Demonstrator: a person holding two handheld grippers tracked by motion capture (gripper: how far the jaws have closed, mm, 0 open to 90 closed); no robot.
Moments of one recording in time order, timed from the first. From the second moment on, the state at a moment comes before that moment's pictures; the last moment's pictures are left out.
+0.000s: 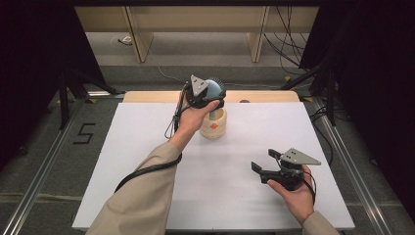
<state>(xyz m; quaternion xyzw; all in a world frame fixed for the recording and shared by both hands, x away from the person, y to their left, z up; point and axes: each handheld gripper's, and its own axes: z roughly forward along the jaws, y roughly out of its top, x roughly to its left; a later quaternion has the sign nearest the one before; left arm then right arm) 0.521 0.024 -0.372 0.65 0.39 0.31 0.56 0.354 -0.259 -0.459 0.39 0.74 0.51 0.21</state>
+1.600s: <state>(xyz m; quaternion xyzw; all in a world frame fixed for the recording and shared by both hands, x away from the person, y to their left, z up) 0.511 0.028 -0.387 0.66 0.40 0.30 0.57 0.355 -0.258 -0.460 0.39 0.74 0.51 0.21</state>
